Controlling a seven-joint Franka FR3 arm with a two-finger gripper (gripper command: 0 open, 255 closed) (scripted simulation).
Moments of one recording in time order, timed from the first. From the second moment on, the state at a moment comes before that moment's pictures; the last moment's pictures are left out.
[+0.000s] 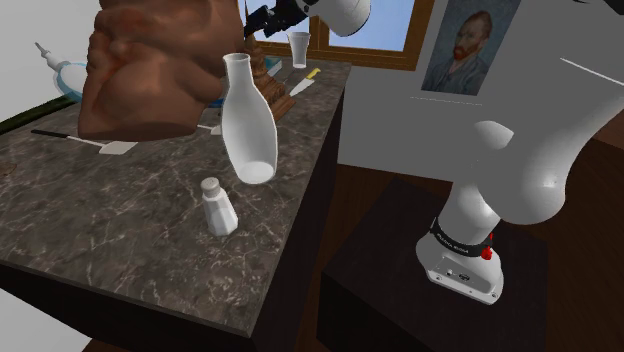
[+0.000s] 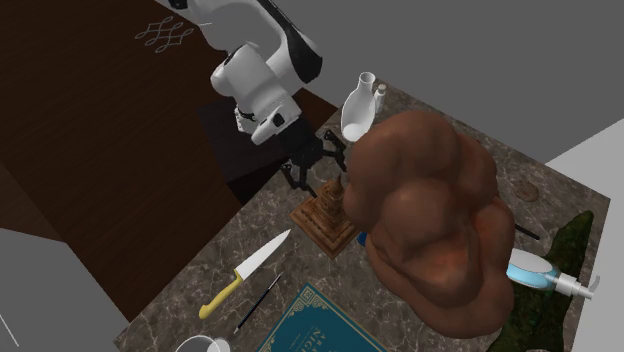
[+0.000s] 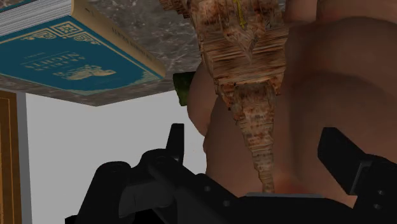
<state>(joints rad) 0.54 -0.26 -0.45 -2.23 0.62 2.98 -0.59</state>
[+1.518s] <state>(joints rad) 0.68 -0.24 -0.56 -2.25 0.78 3.05 -0.76</state>
